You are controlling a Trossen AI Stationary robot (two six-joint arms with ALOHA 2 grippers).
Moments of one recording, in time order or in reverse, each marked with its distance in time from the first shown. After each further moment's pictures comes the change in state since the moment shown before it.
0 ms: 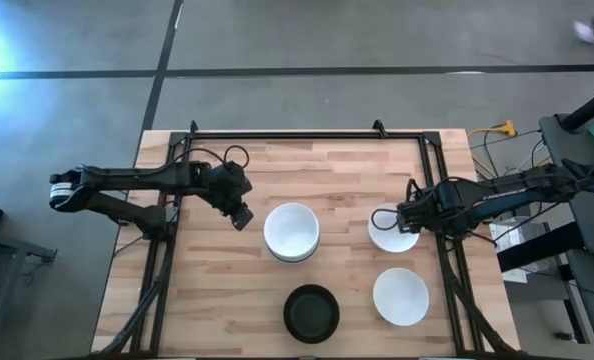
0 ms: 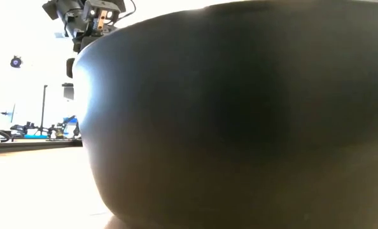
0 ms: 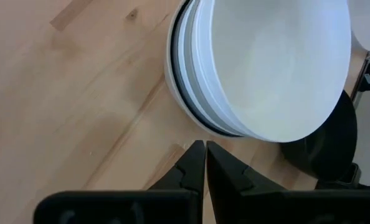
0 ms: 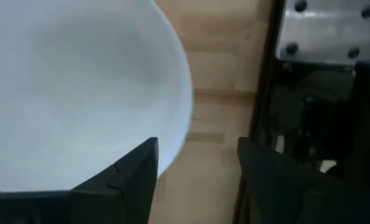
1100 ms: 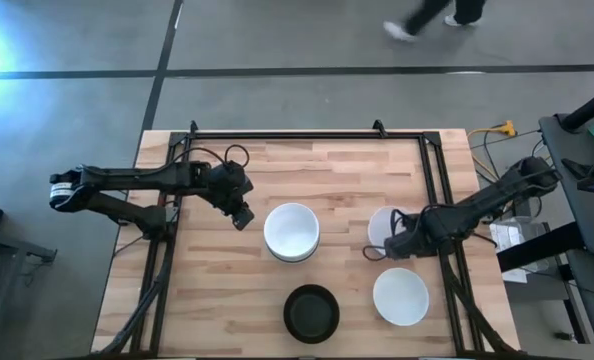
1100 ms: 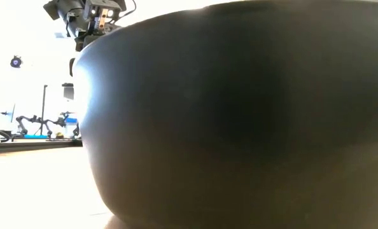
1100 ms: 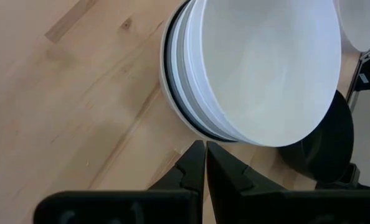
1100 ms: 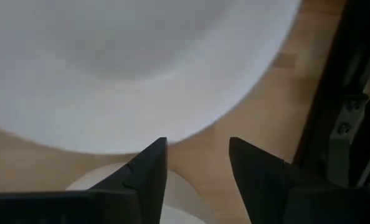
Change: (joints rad) left arm 0.000 0.001 0.000 0.027 0.001 0.023; right arm 0.287 0.235 0.021 0.256 -0.109 0.306
